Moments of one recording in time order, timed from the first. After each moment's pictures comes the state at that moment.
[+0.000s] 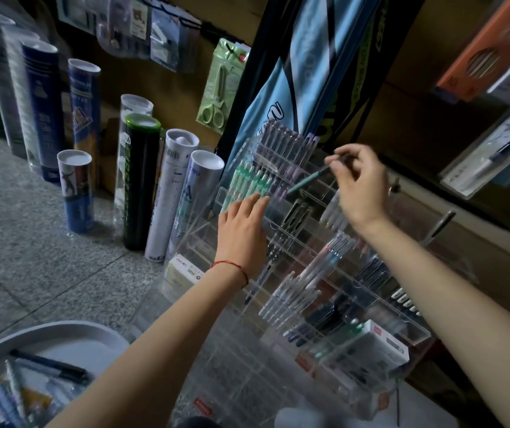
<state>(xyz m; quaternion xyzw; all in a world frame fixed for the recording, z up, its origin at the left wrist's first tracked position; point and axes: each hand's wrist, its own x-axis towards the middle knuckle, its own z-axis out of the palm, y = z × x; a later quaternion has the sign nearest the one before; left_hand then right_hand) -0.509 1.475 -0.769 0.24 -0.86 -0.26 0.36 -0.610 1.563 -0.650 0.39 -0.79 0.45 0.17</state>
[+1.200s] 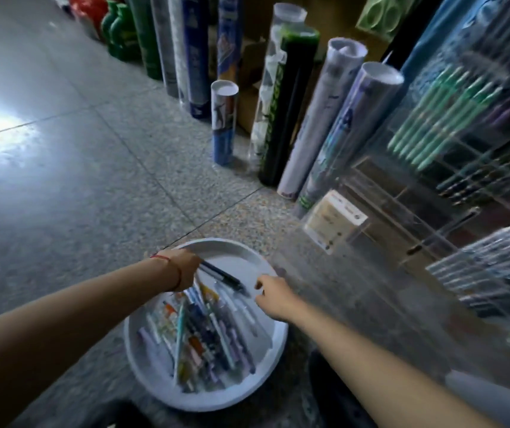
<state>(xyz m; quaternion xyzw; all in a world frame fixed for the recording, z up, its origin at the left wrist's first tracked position) -0.257 1.339 -0.930 0.31 -0.89 -0.10 -0.30 -0.406 1.469 -0.963 0.47 -0.80 -0.01 -0.38</state>
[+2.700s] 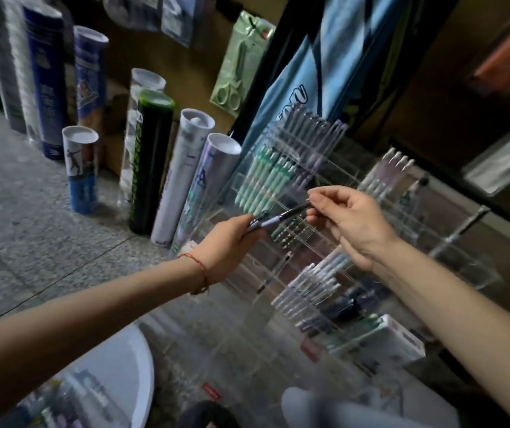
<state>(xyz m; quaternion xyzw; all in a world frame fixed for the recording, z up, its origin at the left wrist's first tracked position) -0.456 1.435 -0.784 0.13 -0.83 -0.49 0.25 -0.550 1.556 -0.676 0.26 -0.73 0.60 -0.21</state>
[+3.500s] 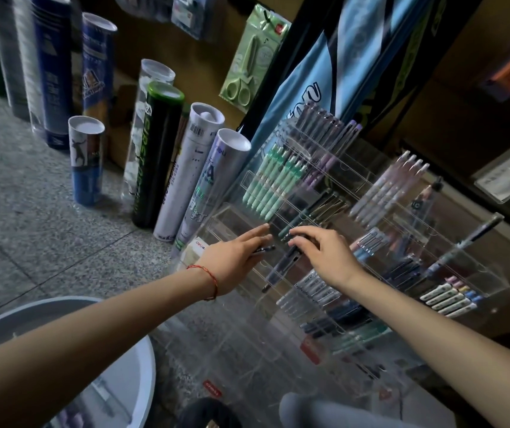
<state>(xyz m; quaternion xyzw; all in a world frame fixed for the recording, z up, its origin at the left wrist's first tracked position) -0.469 1.429 -0.831 0.09 -0.93 -0.33 0.14 -0.575 1.564 -0.740 0.40 -0.89 0.19 -0.07</state>
